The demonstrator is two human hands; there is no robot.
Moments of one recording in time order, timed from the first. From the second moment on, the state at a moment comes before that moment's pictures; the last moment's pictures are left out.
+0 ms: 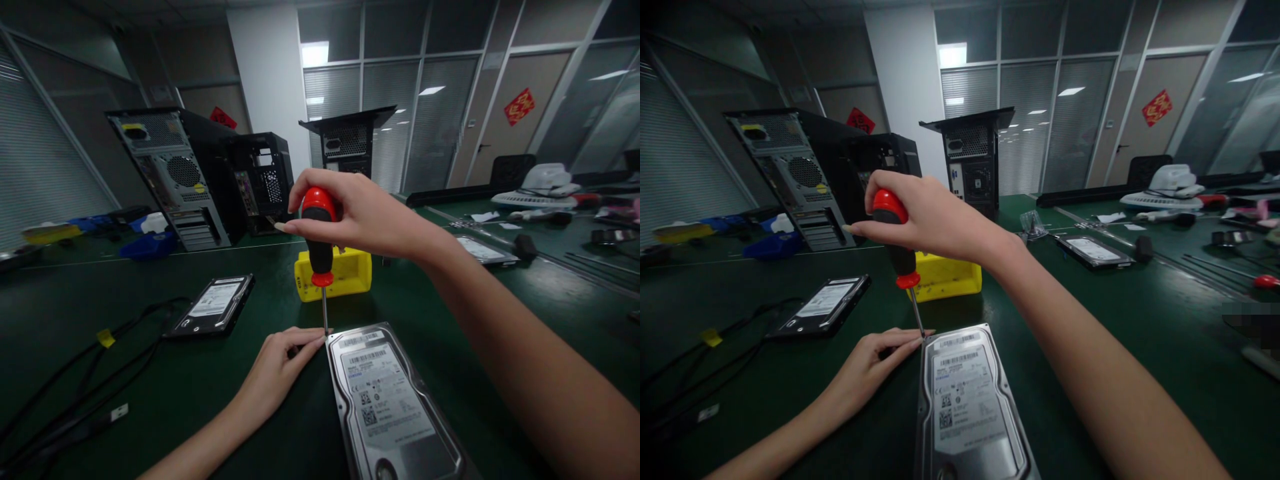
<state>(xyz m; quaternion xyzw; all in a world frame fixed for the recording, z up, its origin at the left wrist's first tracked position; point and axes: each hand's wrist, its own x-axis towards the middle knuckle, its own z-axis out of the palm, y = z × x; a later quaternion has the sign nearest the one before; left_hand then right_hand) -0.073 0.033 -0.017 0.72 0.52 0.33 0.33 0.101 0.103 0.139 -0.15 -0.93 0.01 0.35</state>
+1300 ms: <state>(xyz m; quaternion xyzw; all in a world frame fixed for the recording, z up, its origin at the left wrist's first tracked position) -0.072 0.031 -0.017 0.70 0.54 0.33 0.33 0.100 0.103 0.138 -0.14 -0.93 0.02 0.35</state>
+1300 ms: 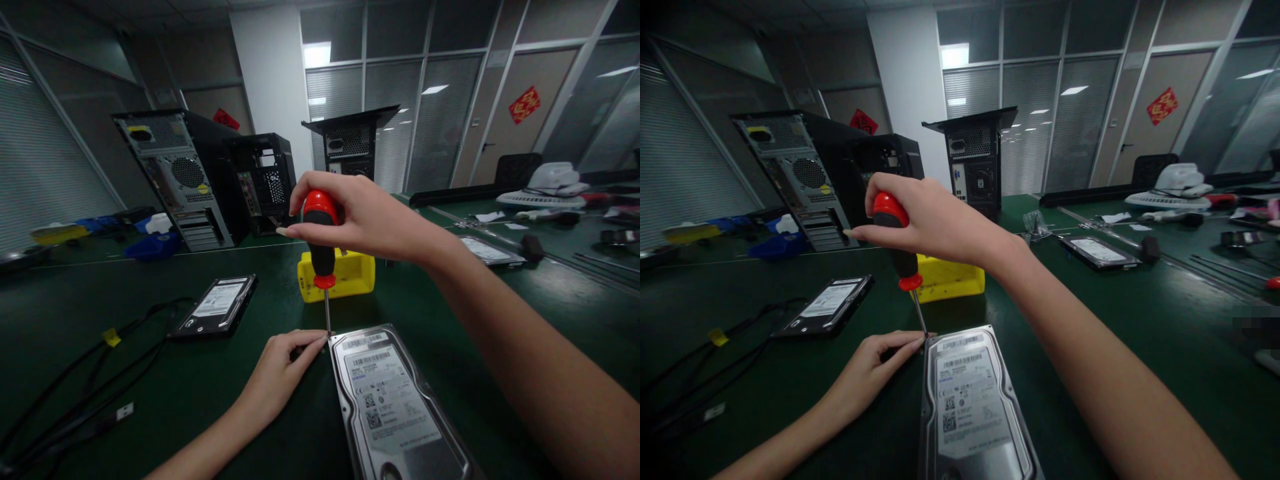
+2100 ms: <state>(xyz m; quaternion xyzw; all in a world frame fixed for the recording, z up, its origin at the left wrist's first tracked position) -0.072 0.031 -0.016 0.70 0.54 0.33 0.34 0.100 0.102 0.138 -0.14 -0.93 0.02 0.34</state>
